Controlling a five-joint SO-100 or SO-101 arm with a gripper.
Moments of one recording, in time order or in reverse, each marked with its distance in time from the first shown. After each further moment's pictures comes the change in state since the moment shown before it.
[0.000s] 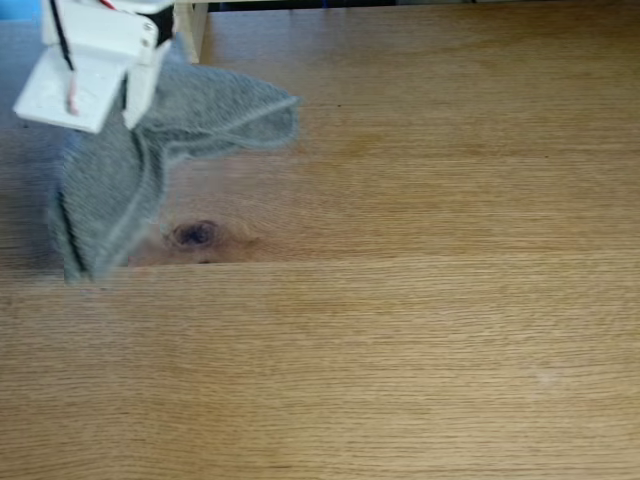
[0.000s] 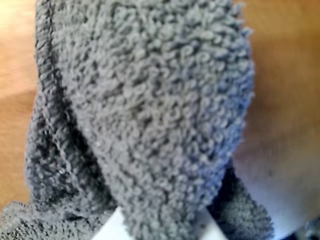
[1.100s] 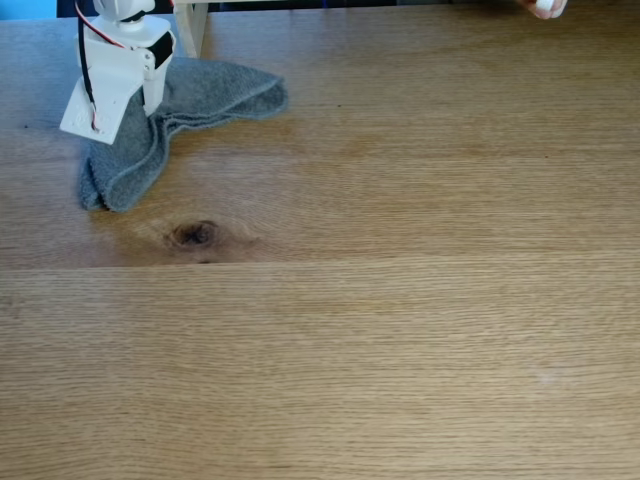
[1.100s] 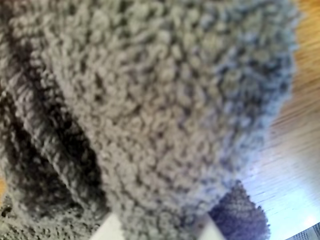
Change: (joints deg) arm 19.9 4.7 57.0 -39.3 -15.7
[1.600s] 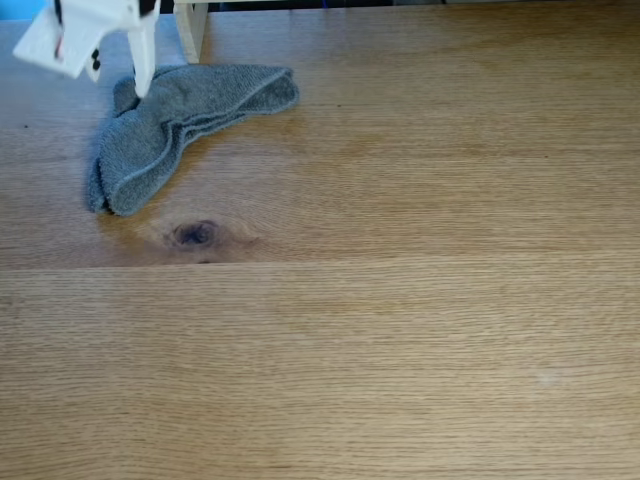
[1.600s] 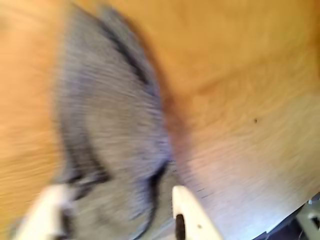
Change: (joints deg) arm -9.2 25.7 2.5 6.4 4.7
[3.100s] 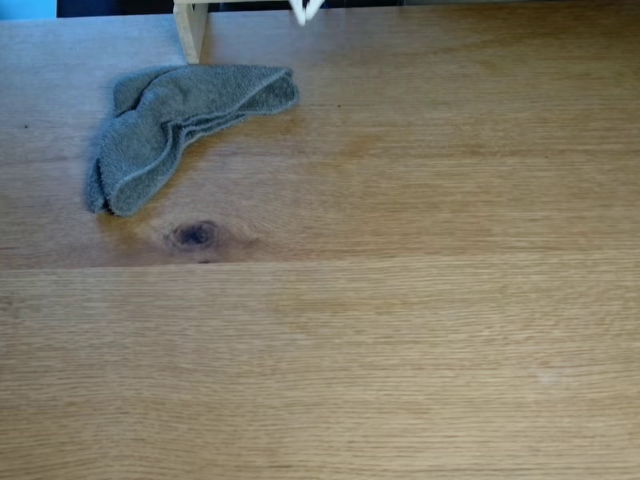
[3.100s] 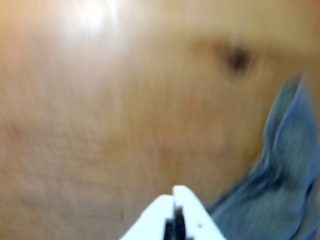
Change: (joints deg) arm -39.6 97.9 76.5 6.9 21.0
